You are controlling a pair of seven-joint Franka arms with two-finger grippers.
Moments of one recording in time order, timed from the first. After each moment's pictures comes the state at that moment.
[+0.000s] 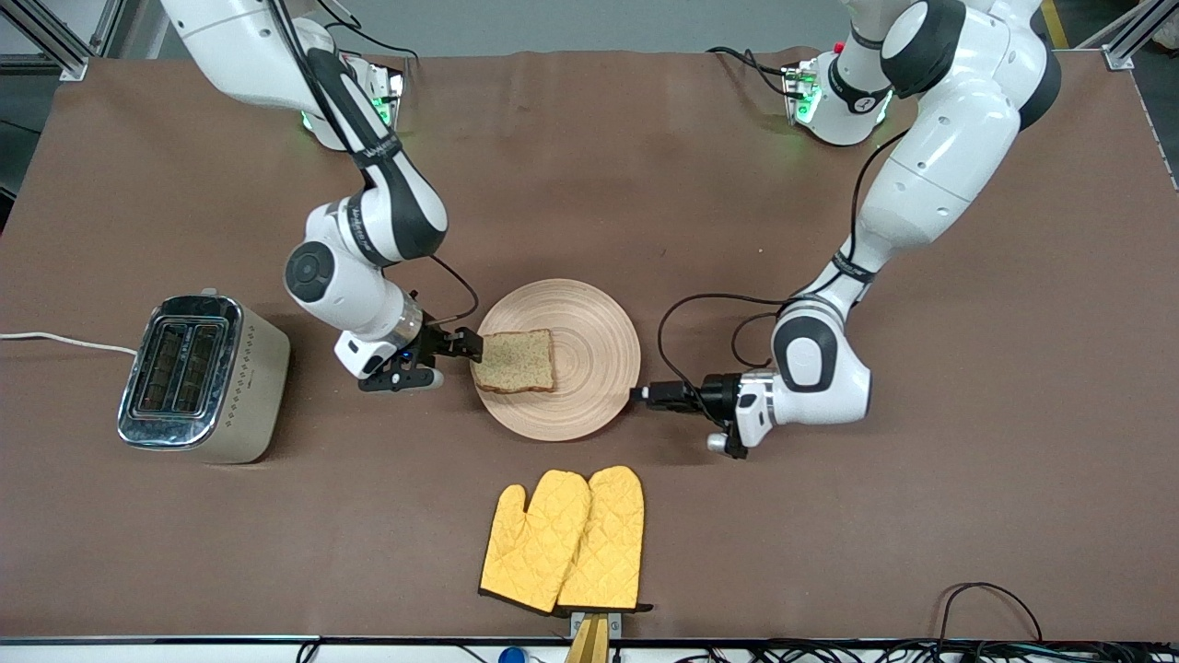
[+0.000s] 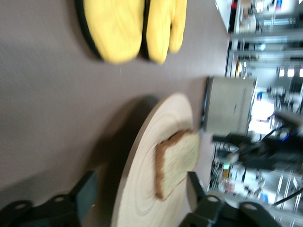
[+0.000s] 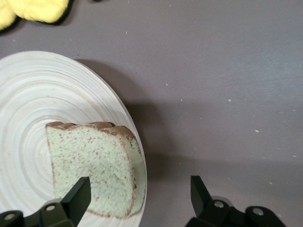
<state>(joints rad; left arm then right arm) -0.06 0.93 -0.38 -1.48 -1.15 2.26 0.53 0.42 0.45 0.02 -1.98 0.38 2.53 0.11</state>
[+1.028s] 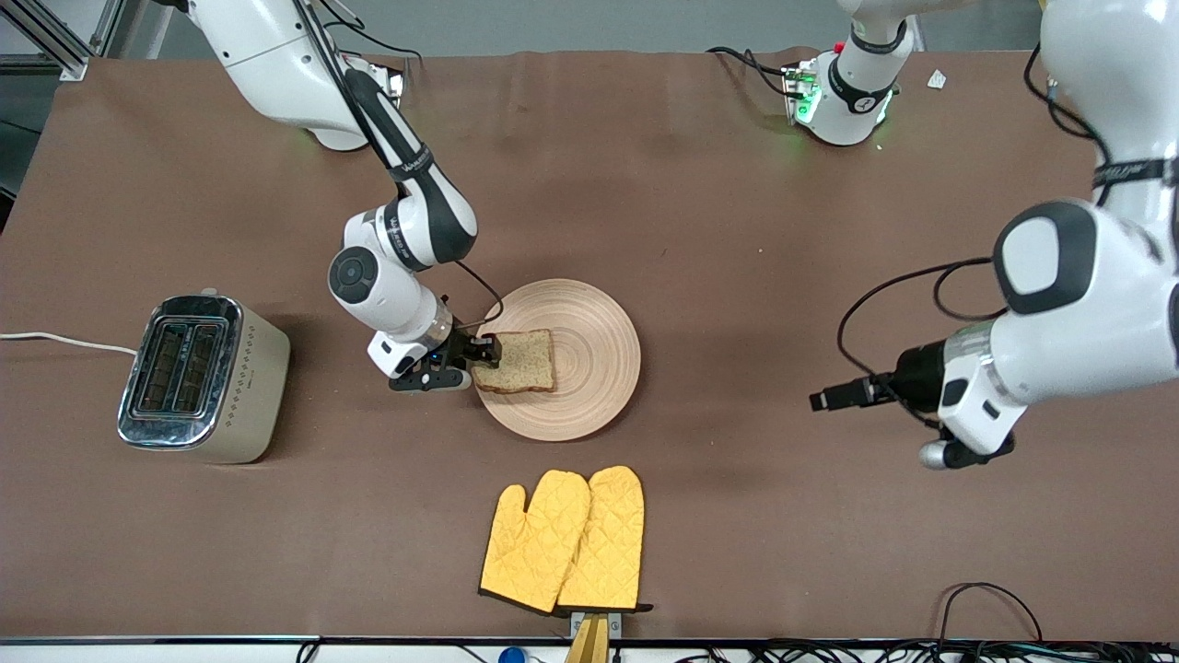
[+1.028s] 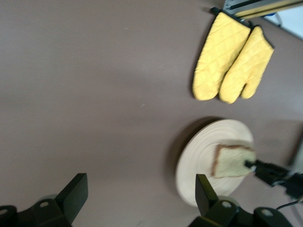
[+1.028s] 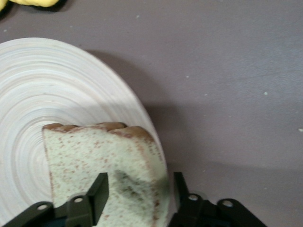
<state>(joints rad) 0.11 0.44 -0.36 -1.39 -0.25 1.84 -0.31 0.48 0.50 0.02 -1.97 0.38 2.60 0.18</state>
